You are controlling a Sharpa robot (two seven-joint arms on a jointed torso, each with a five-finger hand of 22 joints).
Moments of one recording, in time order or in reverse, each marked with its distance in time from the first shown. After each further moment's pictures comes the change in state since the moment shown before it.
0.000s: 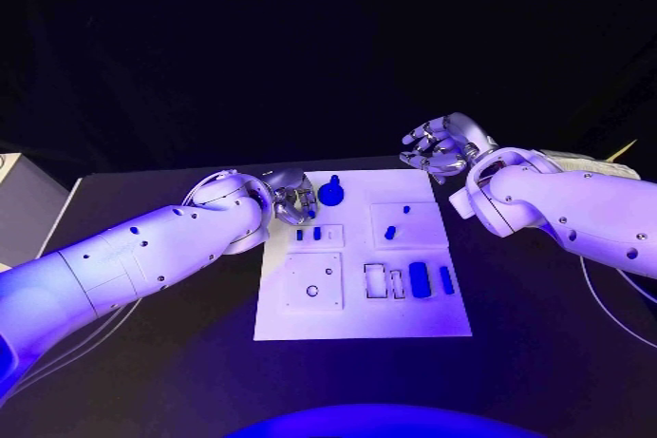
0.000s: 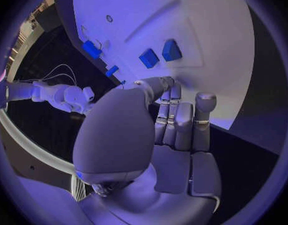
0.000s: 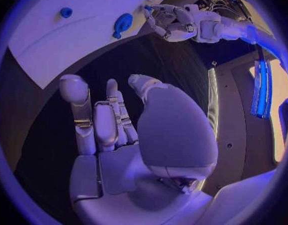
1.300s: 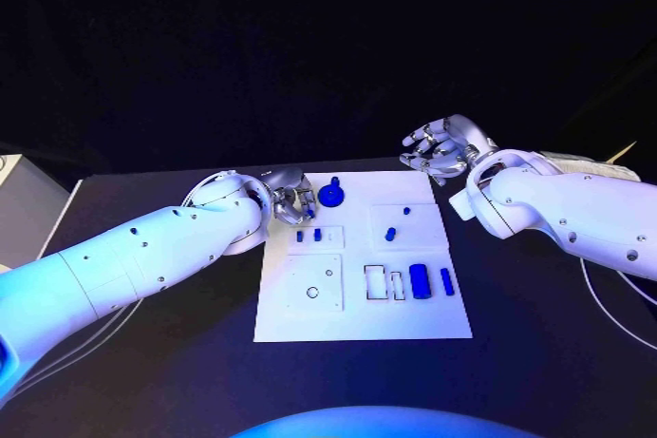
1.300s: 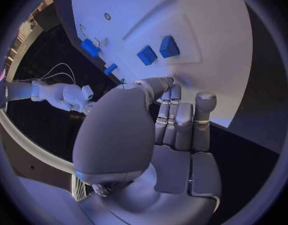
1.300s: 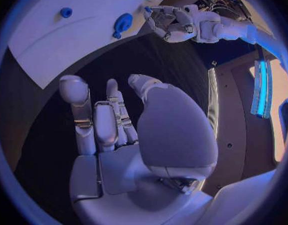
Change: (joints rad) left arm -0.001 0.000 0.007 -0.005 -0.002 -0.010 -0.001; left_hand 0.008 -0.003 0.008 0.014 0.000 -0.018 0.010 0.008 -0.011 -0.030 0.009 0.007 -0.010 0.004 0.004 0.000 -0.006 0.000 0.003 -0.003 0.000 0.001; right arm 0.000 0.000 0.000 0.000 0.001 0.000 0.000; right_hand 0.004 -0.004 0.000 0.000 0.000 -0.003 0.004 0.000 0.000 0.000 0.000 0.010 0.007 0.000 0.000 0.000 0.003 0.000 0.000 0.000 0.008 0.002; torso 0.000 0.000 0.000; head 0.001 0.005
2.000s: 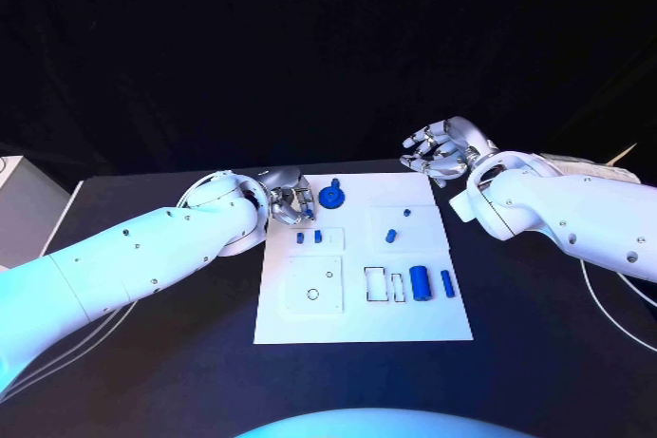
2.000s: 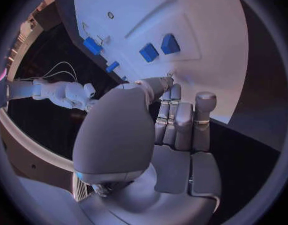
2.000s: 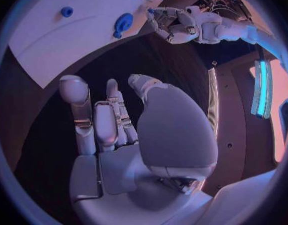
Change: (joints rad) left arm 0.000 -0.024 0.009 0.030 0.004 -0.007 0.001; left_hand 0.000 0.000 0.003 0.003 0.000 0.000 0.000 0.004 -0.001 0.000 0.000 0.004 0.000 0.000 0.000 0.000 0.006 0.000 0.000 0.000 0.000 0.000; right arm 0.000 0.002 0.000 -0.004 0.001 0.000 0.000; right_hand 0.000 0.000 0.000 0.000 0.000 0.000 0.000 0.000 0.000 0.000 0.000 0.000 0.000 0.000 0.000 0.000 0.000 0.000 0.000 0.000 0.000 0.000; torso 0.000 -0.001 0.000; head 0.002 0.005
